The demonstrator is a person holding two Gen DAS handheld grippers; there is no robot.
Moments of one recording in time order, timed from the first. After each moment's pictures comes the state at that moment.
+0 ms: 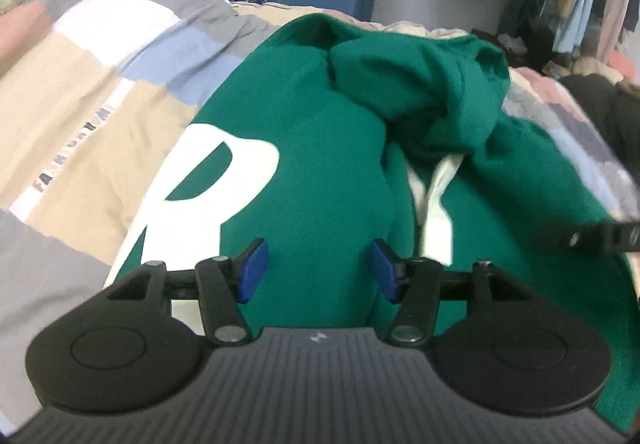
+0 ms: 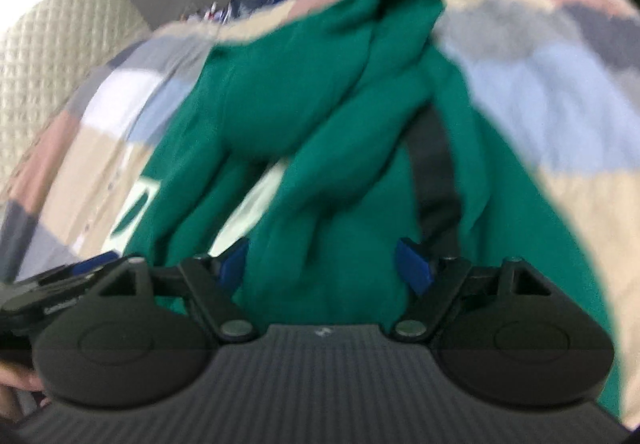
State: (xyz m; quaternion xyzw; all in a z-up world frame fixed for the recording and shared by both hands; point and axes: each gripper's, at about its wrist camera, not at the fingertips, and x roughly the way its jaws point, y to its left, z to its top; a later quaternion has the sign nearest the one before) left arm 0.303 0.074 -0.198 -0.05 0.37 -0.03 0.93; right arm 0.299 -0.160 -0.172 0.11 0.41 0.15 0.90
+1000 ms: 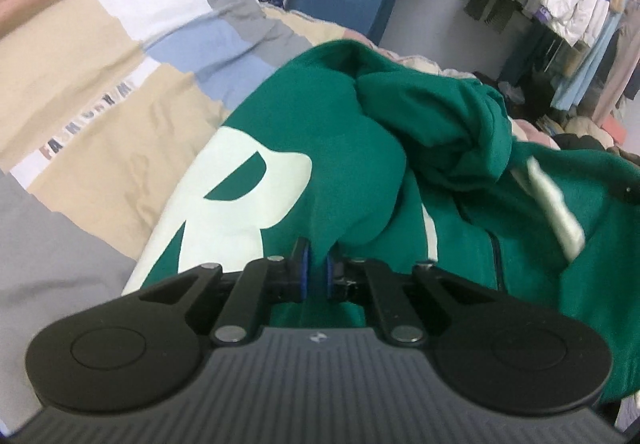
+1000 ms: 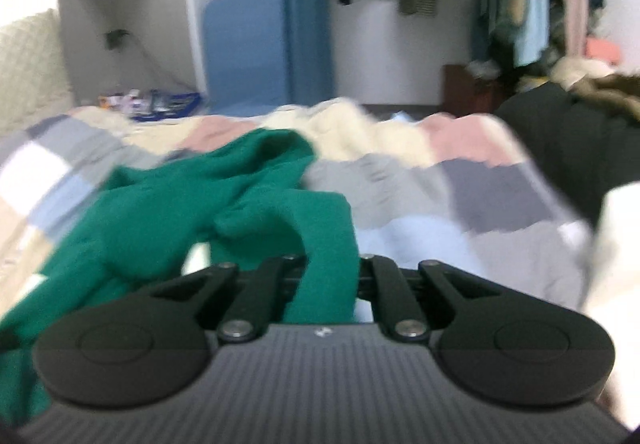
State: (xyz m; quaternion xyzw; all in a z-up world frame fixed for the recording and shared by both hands) left arm 0.284 0.123 -0.179 -0.15 0.36 -0.05 0.92; right arm 0.326 -0.248 -0.097 0.03 0.23 -0.04 0.97
